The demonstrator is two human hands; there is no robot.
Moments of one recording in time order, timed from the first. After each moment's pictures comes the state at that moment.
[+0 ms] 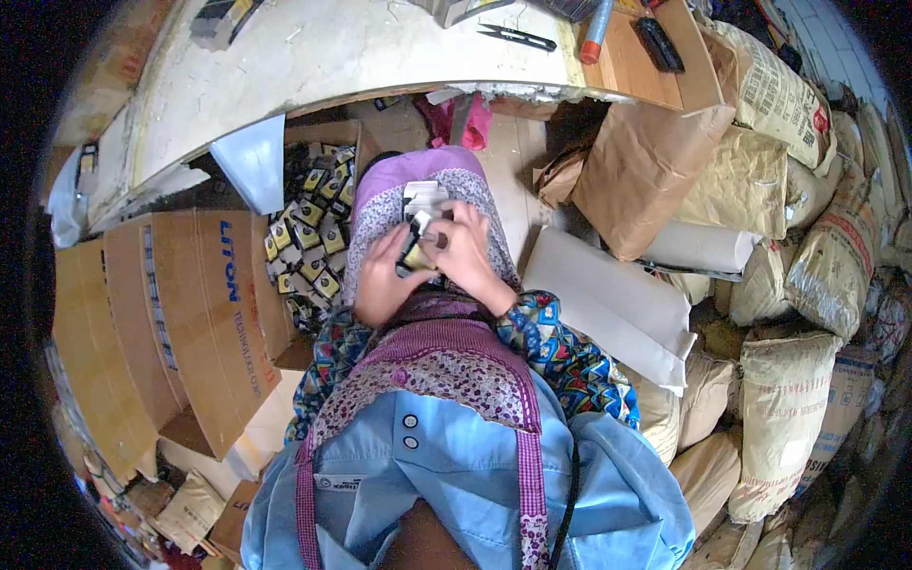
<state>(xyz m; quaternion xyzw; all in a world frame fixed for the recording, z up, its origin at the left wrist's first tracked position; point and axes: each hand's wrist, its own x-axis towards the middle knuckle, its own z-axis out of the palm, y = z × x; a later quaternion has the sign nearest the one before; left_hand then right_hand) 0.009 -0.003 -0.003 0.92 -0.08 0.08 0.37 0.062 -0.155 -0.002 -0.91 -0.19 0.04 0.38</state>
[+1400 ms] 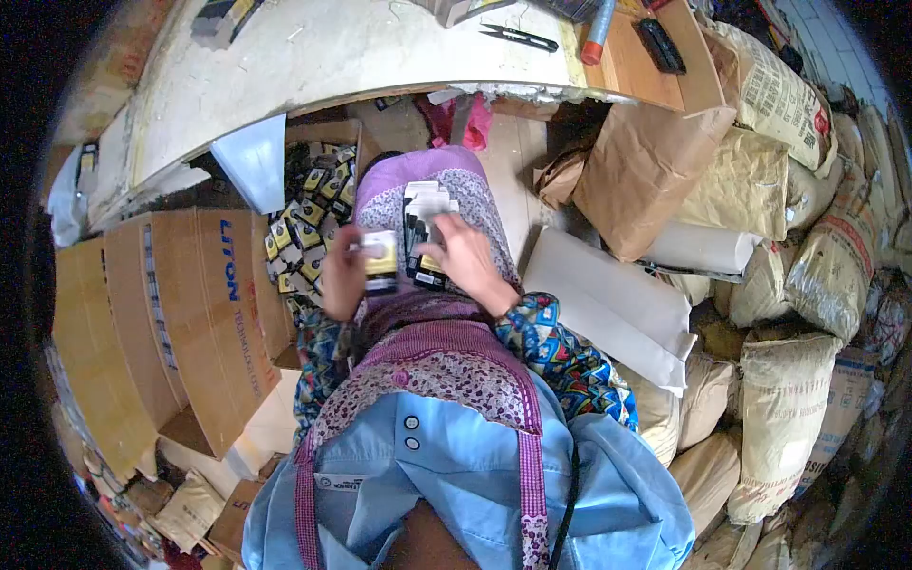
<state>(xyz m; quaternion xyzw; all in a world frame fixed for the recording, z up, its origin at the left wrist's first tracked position) 0.005 0.040 -0.004 0.78 0.16 -0.06 0.61 0.057 -0.157 0.005 -0.90 -0.16 0.11 0.38</state>
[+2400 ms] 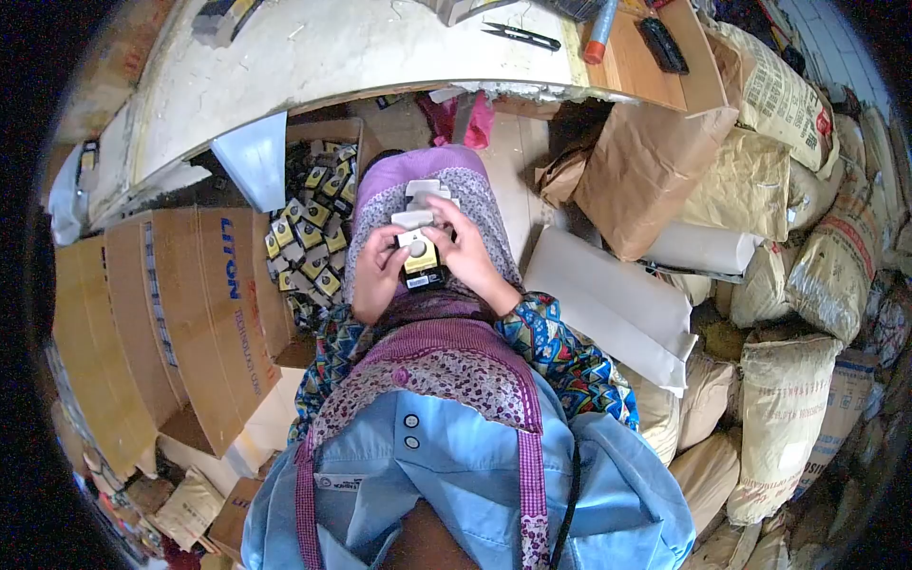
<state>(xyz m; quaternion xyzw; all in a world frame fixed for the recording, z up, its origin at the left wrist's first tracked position) 0.008 -0.002 -0.010 0.66 0.08 -0.05 0.75 0.060 -0.149 0.001 -0.71 -0.09 0.14 0.69</state>
